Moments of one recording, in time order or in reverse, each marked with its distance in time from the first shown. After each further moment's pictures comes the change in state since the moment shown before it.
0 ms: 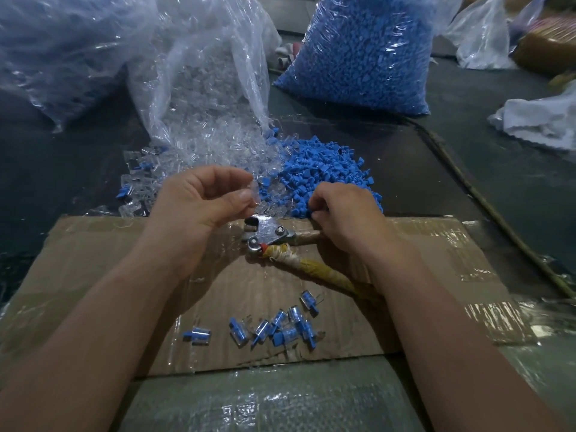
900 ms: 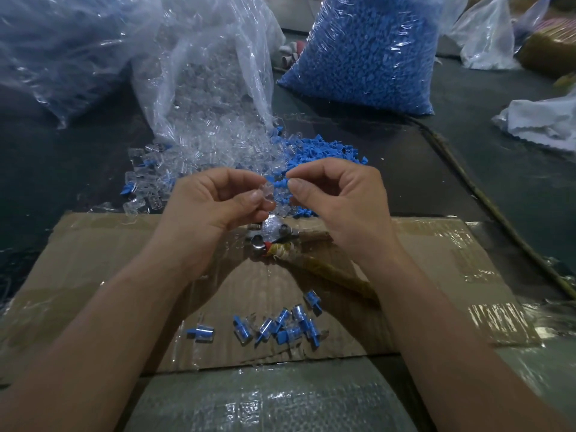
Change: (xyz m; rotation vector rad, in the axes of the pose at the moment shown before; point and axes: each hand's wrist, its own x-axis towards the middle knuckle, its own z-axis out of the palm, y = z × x) left_hand -0.003 0.004 0.010 -0.102 -0.034 -0.007; right_hand -0.024 -0.034 -0.016 0.969 0.256 -0.141
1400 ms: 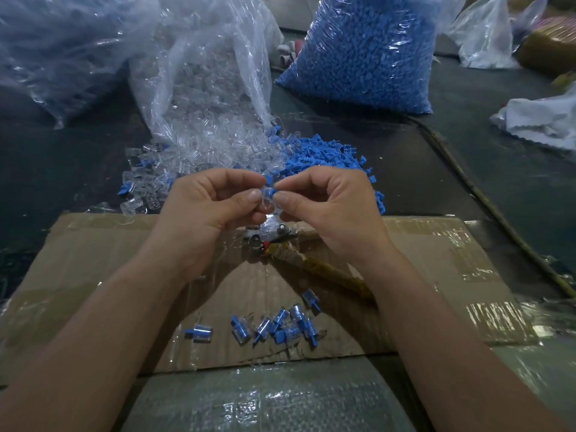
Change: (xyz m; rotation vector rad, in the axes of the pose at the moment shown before) left_hand 0.002 -0.005 -0.004 -0.045 -0.042 0.010; right_hand -0.001 -0.001 0.003 0.034 -0.109 0.027
